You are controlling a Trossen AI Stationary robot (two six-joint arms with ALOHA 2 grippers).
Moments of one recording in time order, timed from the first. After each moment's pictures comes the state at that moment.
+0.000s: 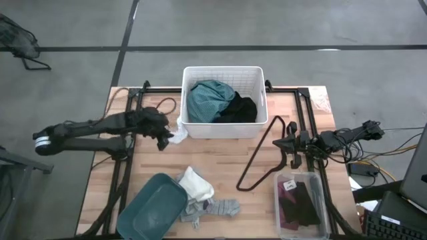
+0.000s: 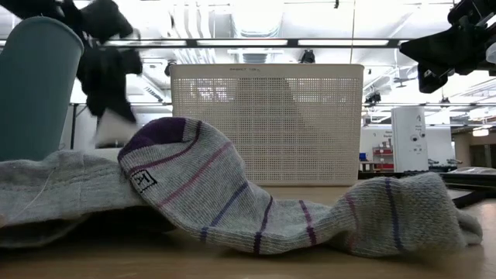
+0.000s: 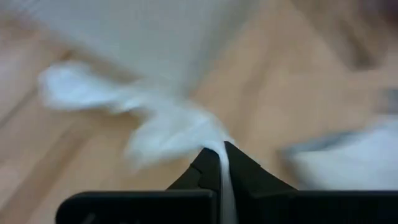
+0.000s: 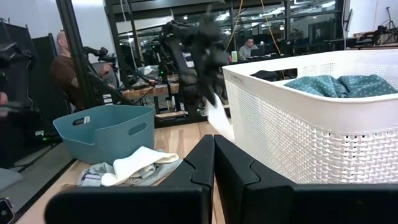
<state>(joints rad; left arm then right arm) 0.33 0.79 0.55 -0.54 0.15 -0.25 0.33 0.04 0.03 0.11 0.39 0.13</state>
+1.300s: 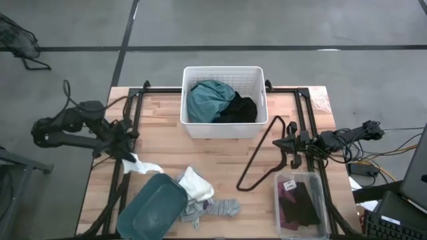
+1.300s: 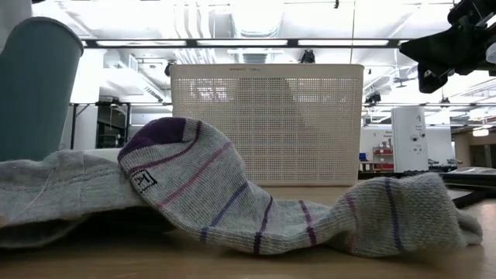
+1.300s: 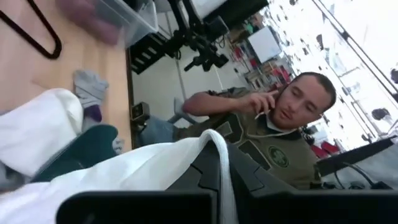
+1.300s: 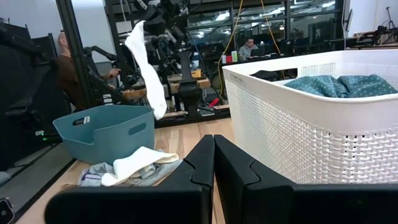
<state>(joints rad) -0.02 0.57 0.92 -0.68 0.68 -0.80 0.33 0.04 0.03 0.11 0.39 0.13</state>
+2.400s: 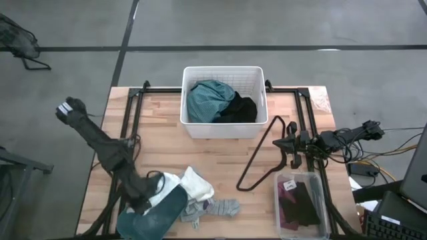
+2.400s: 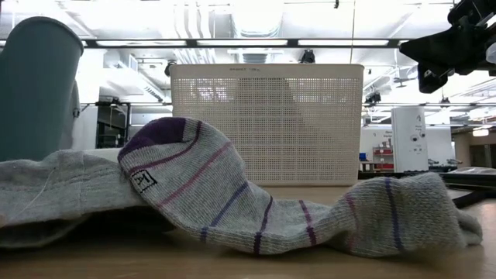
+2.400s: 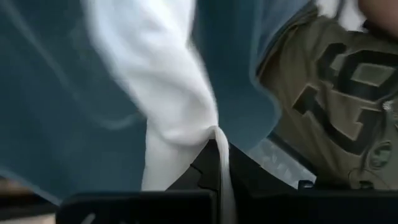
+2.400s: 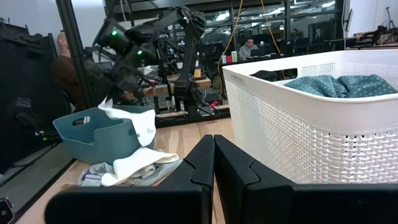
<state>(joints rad) -0.79 1.08 0.78 -0.49 0.42 -1.63 0.33 0.04 0.03 0.11 0.39 0.13</state>
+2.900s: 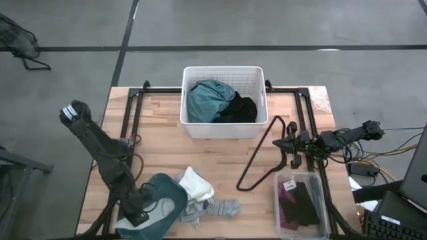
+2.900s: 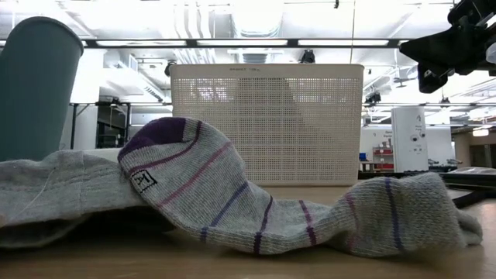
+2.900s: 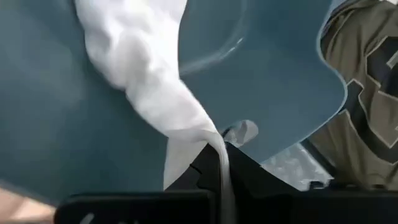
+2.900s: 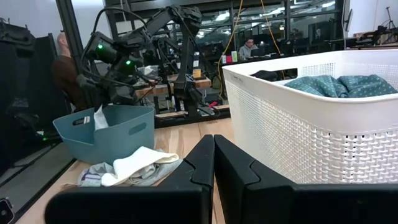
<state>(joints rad) -0.92 1.21 0.78 -0.43 0.44 -1.81 0.33 0.04 0.03 0.11 0.39 0.13</state>
